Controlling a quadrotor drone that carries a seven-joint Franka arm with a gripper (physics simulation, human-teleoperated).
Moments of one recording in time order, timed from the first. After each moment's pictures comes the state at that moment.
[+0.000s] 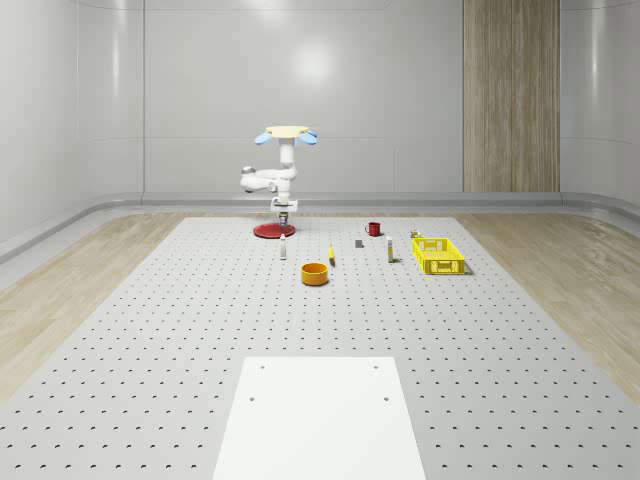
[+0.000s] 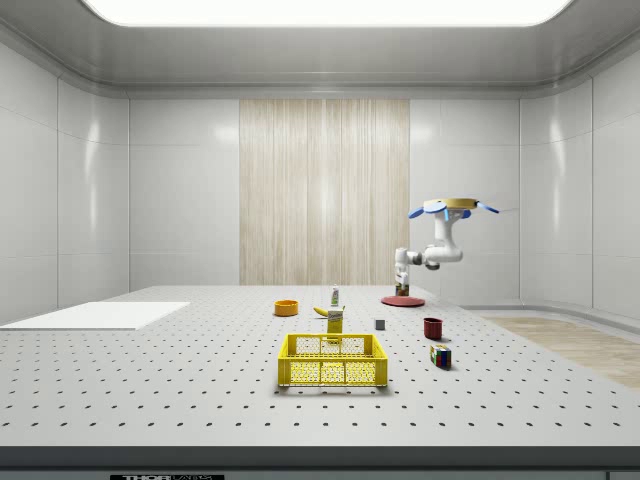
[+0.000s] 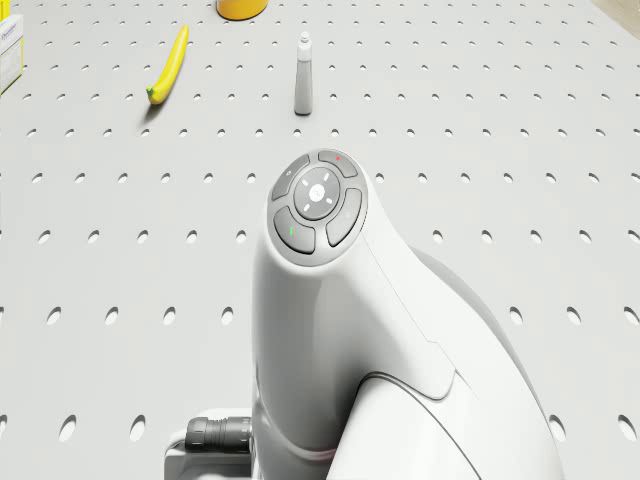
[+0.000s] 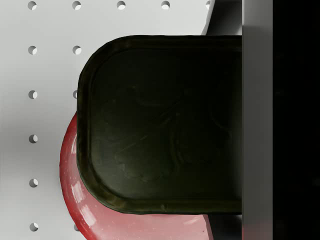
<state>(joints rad) -1.16 -1.47 1.45 -2.88 -1.72 1.51 1.69</state>
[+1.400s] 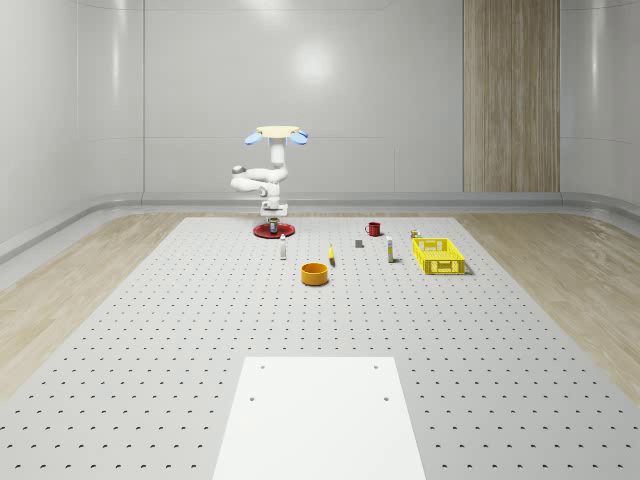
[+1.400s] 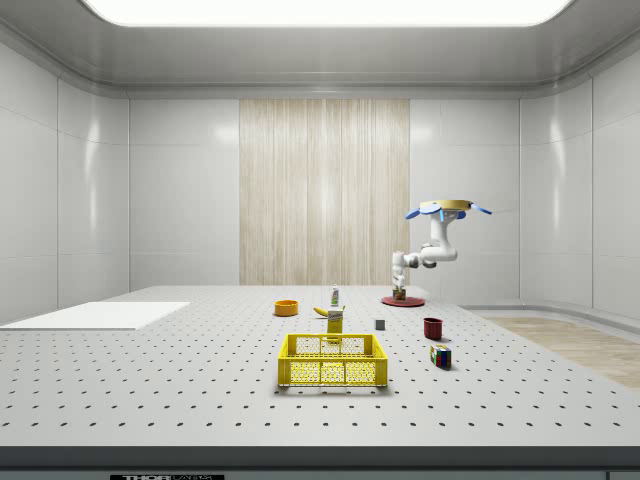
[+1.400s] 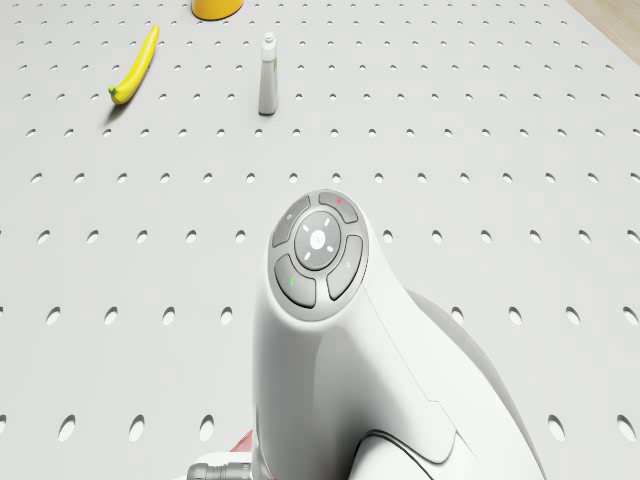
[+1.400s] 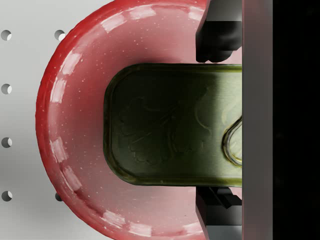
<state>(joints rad) -1.17 -1.53 1.34 -2.87 -1.80 1.59 1.69</state>
